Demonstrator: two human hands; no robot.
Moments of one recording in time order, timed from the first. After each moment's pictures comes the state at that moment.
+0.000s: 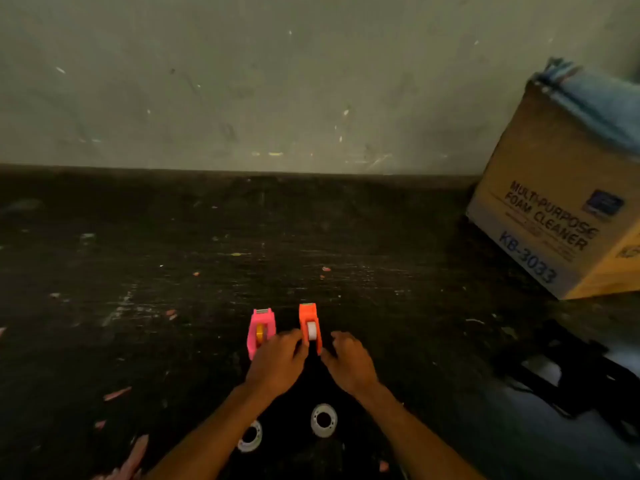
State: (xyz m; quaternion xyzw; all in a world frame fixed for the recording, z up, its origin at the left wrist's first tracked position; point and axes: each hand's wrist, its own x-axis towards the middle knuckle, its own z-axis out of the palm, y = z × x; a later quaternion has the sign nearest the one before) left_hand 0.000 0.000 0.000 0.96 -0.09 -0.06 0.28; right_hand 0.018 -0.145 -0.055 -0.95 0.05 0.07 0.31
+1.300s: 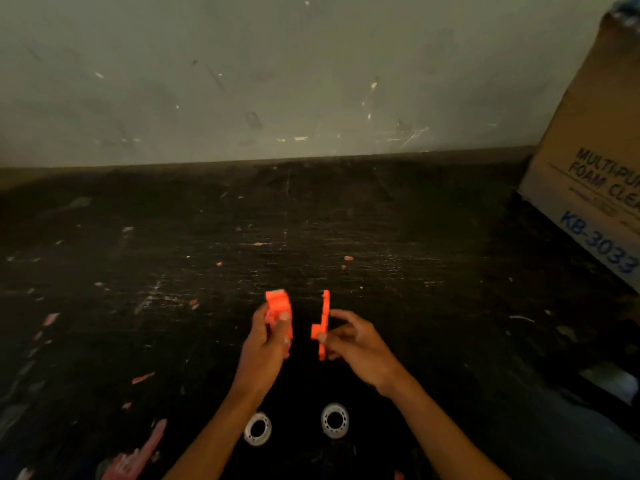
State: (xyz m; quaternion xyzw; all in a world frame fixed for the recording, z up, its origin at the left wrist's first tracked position) left_hand -0.010 0.010 0.004 0.79 0.12 0.02 0.61; right_hand 0.019 -0.155 -0.024 -0.70 -0.03 0.17 0.69
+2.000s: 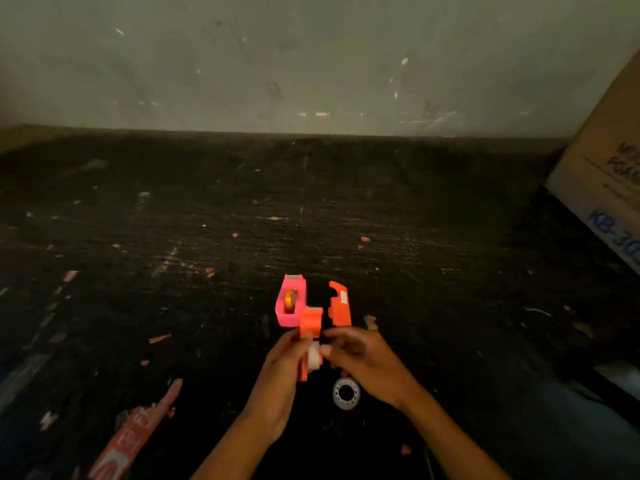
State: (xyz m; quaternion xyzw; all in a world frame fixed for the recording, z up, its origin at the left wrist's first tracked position) left_hand -0.064 -0.005 0.002 0.55 0.25 -0.08 0.79; right_hand -0.029 -0.146 -0.017 -0.77 -0.11 0.19 0.60
